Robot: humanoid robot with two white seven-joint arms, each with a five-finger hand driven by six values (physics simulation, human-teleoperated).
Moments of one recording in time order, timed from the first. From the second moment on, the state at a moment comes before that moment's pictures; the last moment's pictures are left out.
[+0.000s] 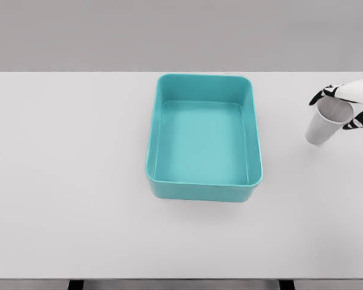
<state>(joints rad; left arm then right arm) -0.02 0.00 -0.06 -0.03 0.06 0.03 -0.03 -0.66 -1.10 0.61 -1.52 0.13 -0.26 0.61</state>
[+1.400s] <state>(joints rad) -0.02 0.00 -0.06 -0.03 0.06 0.03 -0.03 -0.78 -1.05 0.61 -1.68 0.11 -0.26 0.61</state>
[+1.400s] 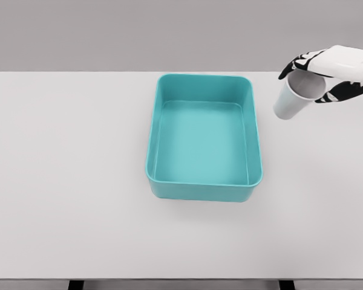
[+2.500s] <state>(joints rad) -0.02 0.00 -0.06 -0.03 0.06 0.03 -0.03 -0.80 -0.86 0.65 -1.69 0.11 -0.26 0.61</state>
